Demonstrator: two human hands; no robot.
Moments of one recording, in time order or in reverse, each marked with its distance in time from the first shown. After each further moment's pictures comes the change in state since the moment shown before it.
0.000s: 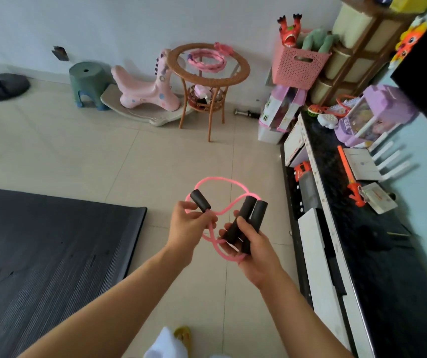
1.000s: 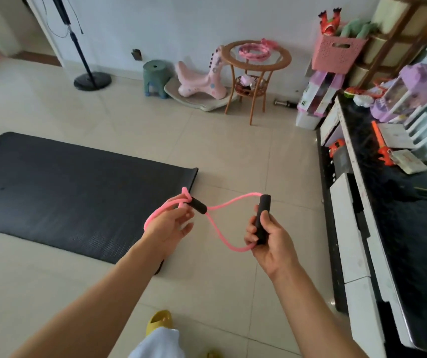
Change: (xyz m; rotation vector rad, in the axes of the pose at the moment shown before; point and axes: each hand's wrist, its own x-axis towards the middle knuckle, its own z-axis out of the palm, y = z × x) left_hand -0.285 -0.185 -0.188 -0.465 0.039 -0.052; right_hand -0.277 0.200 -0.057 0.108 -0.076 -0.043
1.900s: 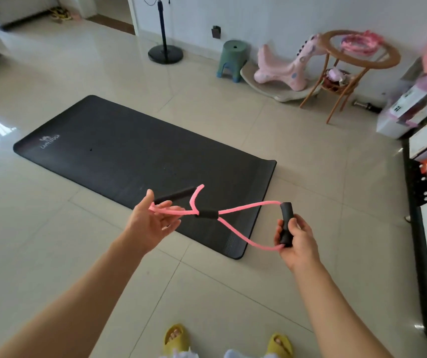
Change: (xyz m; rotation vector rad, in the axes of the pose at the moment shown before) left_hand -0.016 0.159 -0.435 -0.244 0.206 -0.114; right_hand 0.007 0.318 0.207 -0.177 0.242 0.002
